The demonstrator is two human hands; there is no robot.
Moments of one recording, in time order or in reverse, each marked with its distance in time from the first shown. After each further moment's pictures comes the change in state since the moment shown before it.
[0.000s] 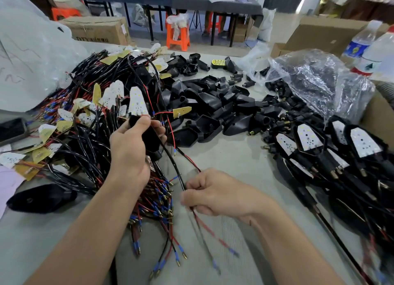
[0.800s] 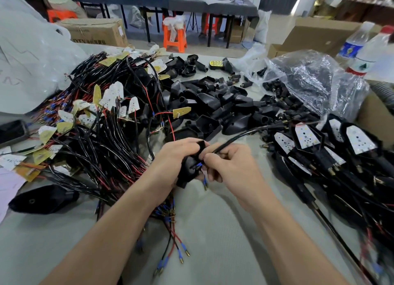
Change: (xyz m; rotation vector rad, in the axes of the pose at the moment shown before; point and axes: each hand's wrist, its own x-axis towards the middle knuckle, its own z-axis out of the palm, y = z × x) left_hand -0.031 -0.025 0.011 0.379 -0.610 -0.270; right_hand 0.014 0.009 -0.010 0.271 0.650 -0.265
